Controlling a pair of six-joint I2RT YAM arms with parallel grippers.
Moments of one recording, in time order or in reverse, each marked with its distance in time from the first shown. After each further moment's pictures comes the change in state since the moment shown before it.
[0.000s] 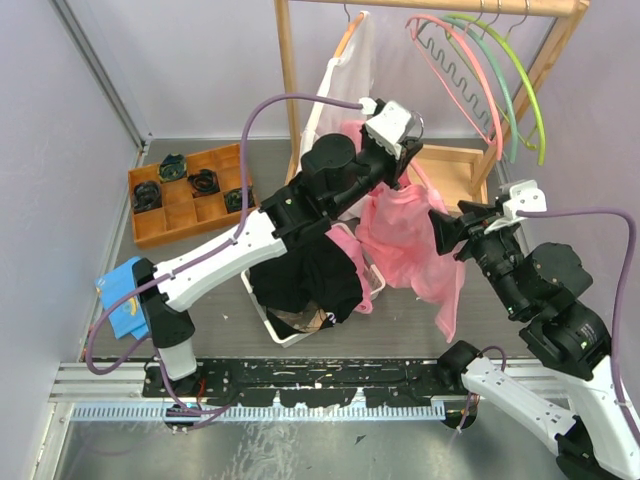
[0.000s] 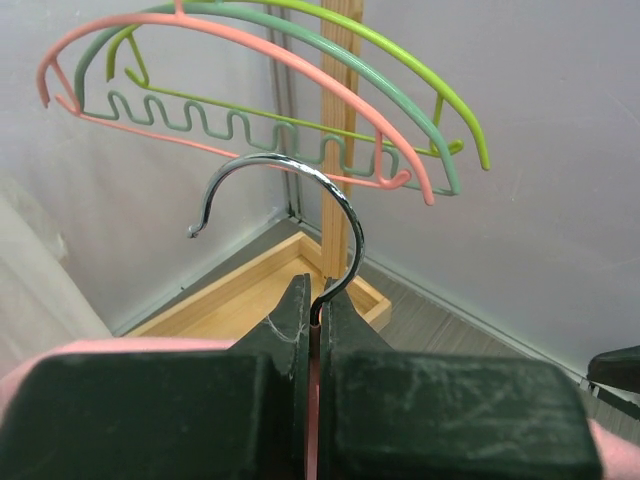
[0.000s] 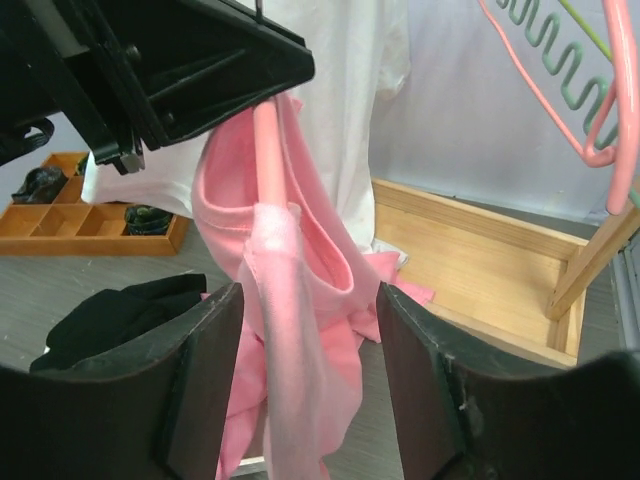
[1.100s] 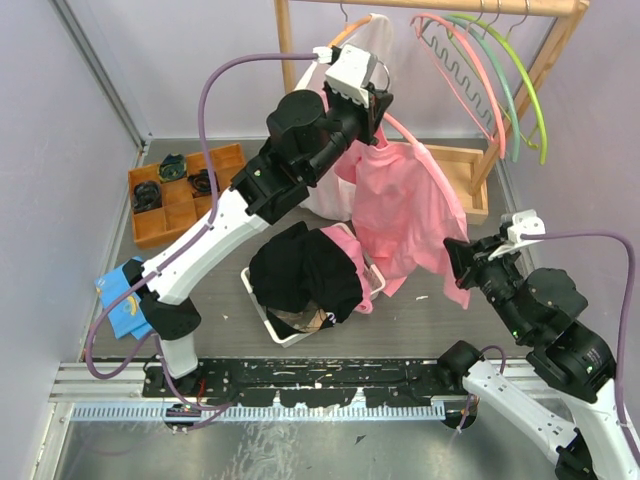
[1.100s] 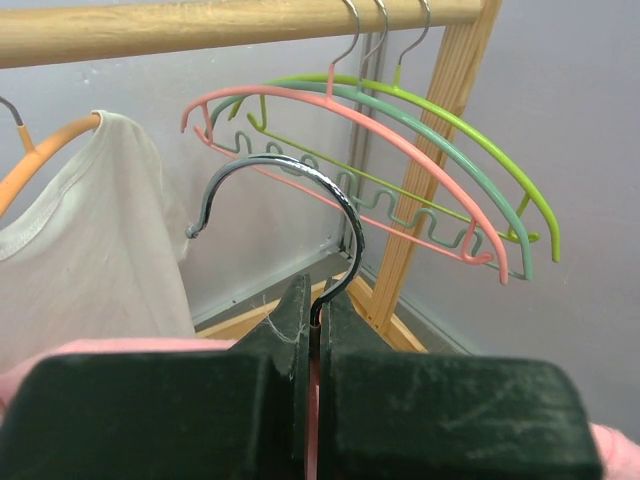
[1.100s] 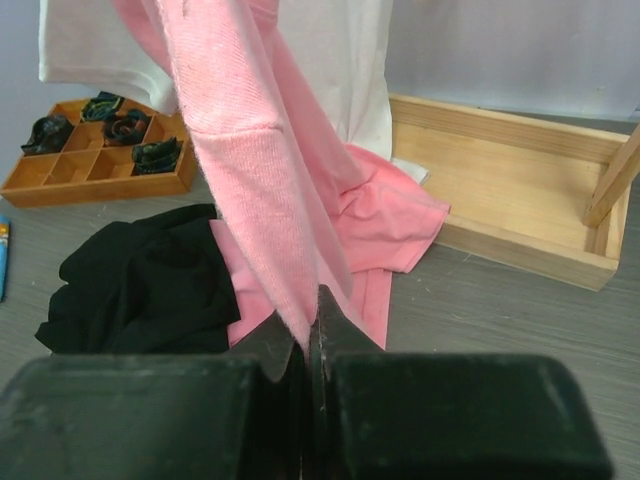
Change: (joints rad) left arm 0.097 0.040 0.290 -0.206 -0.082 -0.072; right arm 0.000 -0.151 -0.100 -0.163 0.002 0.139
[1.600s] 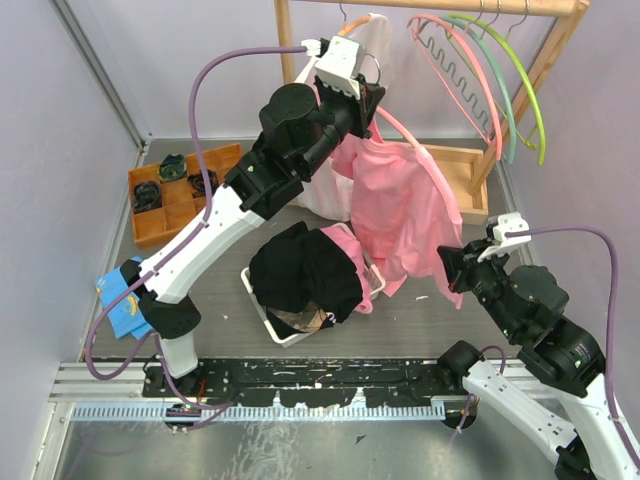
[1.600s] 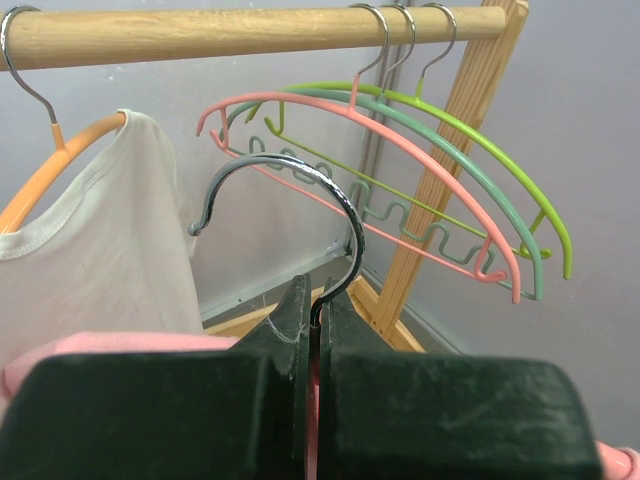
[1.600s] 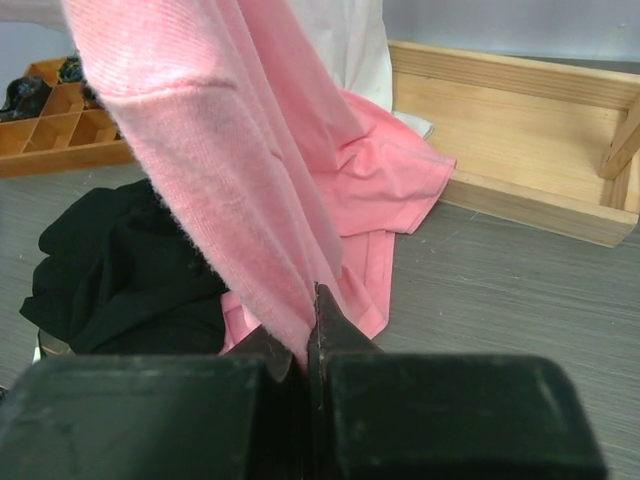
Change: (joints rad) left arm 0.028 0.001 0.034 -0.029 -0.013 -0.035; right arm 0.000 -0.004 -0.063 -0.043 0.002 0.052
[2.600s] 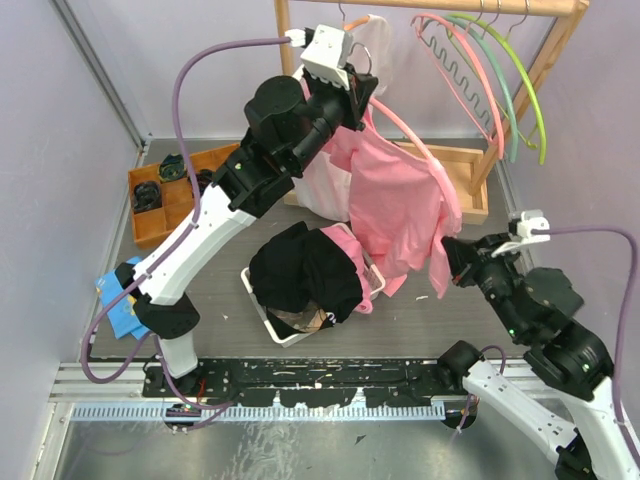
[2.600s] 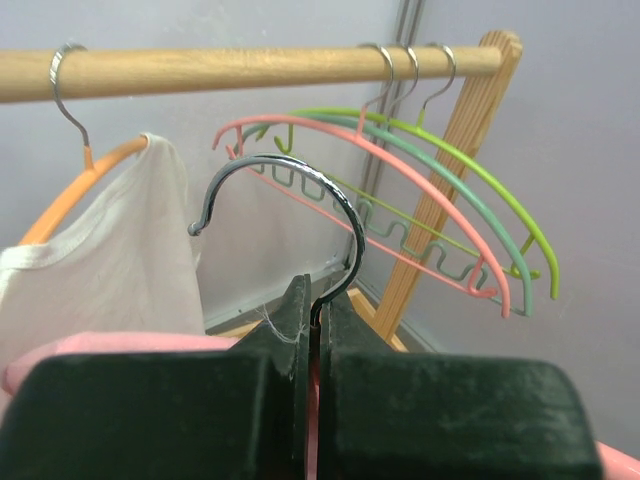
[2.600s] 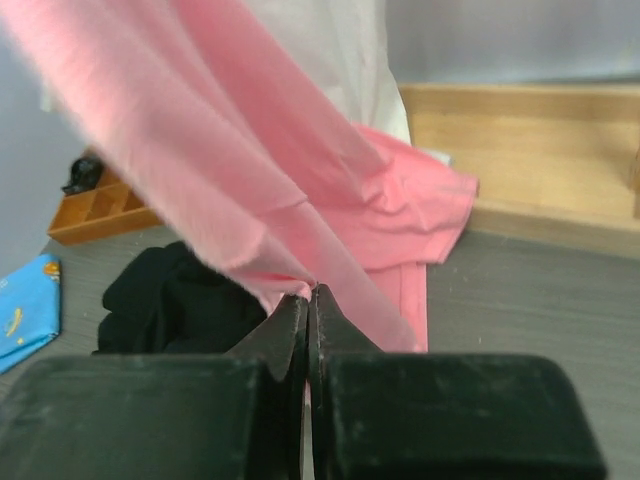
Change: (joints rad) left arm 0.007 -0.006 0.045 -0.040 -0.008 -0.022; right arm 0.000 -0.007 0.065 0.063 0.006 0.075
